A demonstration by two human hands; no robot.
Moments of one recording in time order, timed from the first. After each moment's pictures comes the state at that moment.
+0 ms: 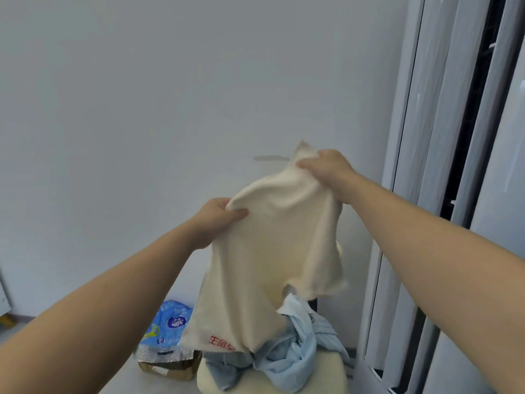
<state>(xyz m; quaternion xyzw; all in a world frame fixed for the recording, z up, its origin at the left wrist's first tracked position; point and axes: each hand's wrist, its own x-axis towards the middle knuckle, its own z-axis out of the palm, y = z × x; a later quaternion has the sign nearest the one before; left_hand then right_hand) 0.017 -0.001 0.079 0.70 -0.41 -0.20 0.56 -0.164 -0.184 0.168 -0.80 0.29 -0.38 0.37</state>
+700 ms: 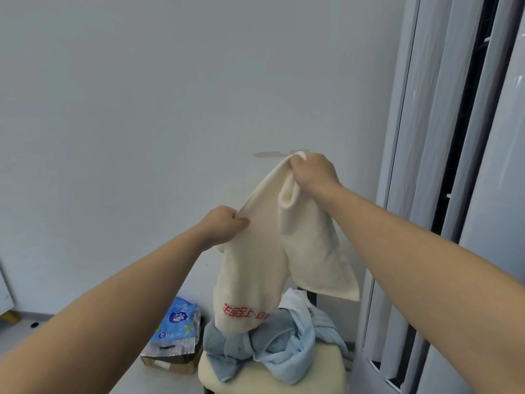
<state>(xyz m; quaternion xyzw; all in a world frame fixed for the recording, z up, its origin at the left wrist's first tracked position) 0.012 -0.009 0.063 0.83 -0.41 -0.09 0.37 -0.152 -0.157 0.152 -0.83 0.32 -0.38 0.26</state>
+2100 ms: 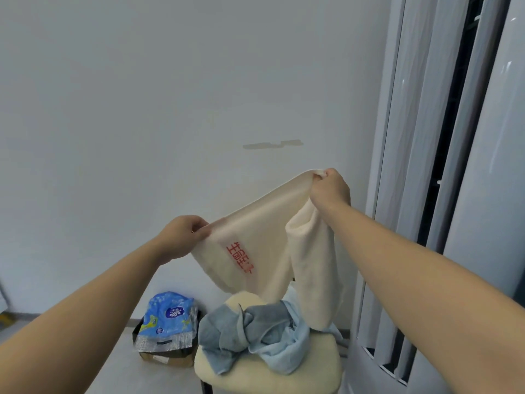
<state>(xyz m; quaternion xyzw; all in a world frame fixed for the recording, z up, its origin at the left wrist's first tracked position) 0.044 0.030 0.029 0.84 -0.41 -0.04 0.35 -0.170 -0.208 0.086 -0.72 0.44 -0.43 0.32</state>
